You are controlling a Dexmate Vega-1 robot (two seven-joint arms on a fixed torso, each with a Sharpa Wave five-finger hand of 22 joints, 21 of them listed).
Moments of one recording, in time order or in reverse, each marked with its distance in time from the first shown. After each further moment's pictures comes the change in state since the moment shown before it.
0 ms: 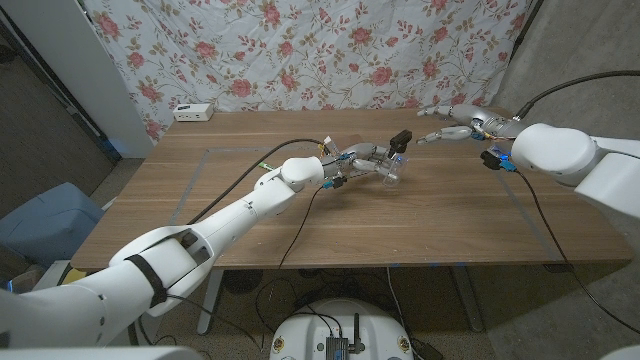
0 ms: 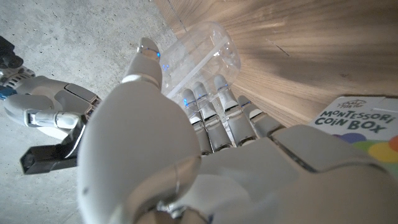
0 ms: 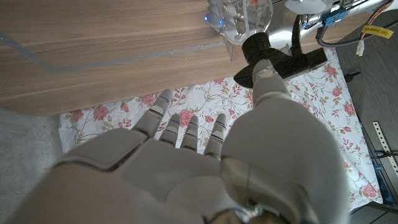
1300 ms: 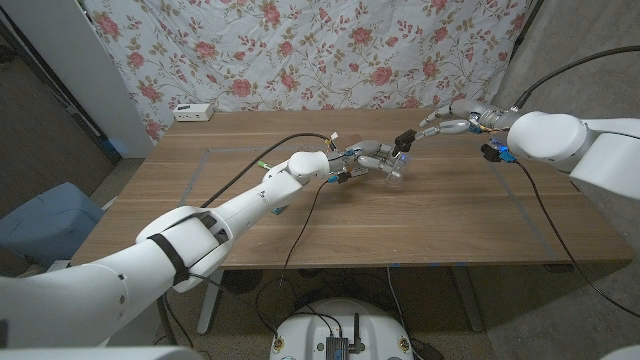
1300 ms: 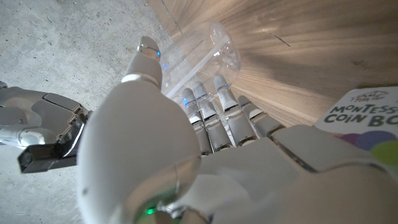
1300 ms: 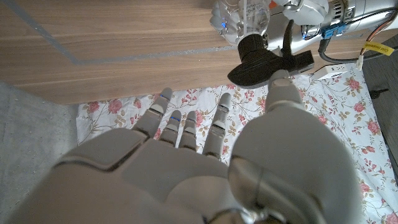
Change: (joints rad) left arm -0.104 -0.117 0.024 0.260 0.019 -0.108 -0.054; left_hand 0.000 0.000 0.008 -0.008 0.003 0.019 0.002 0.000 0.000 0.007 0.000 0.001 0.011 0.005 -0.005 -0.007 -0.005 0.000 0.000 -0.004 0.000; right arm 0.195 -0.084 -0.153 -0.060 0.050 -0.166 -0.050; right_hand -0.141 -0.028 -0.043 0.066 -0.015 0.283 0.132 0.104 0.019 0.056 0.069 0.031 0.005 0.034 -0.004 0.023 0.014 0.017 -0.006 0.005 0.000
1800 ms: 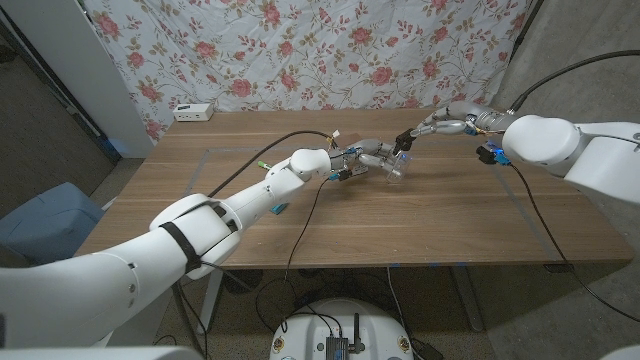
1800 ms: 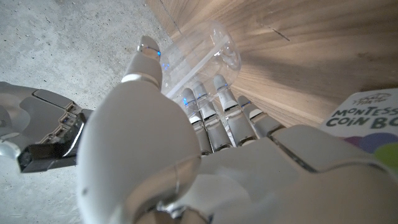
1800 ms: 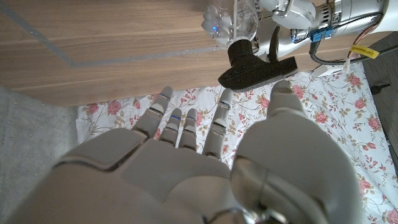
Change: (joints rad) left arm -0.059 -0.070 0.005 0.169 -0.002 -0.066 -0.028; left_hand 0.000 0.000 0.004 -0.004 0.004 0.000 0.000 0.000 0.005 0.009 0.002 -0.006 0.003 0.003 0.003 -0.001 0.000 0.000 0.000 -0.004 0.000; right arm 0.018 0.016 -0.036 -0.013 0.010 -0.019 -0.046; right_hand -0.077 0.013 -0.020 0.036 0.000 0.063 0.007 0.015 0.000 0.036 0.000 0.008 0.000 0.022 -0.014 0.008 0.005 0.013 -0.013 0.000 0.000
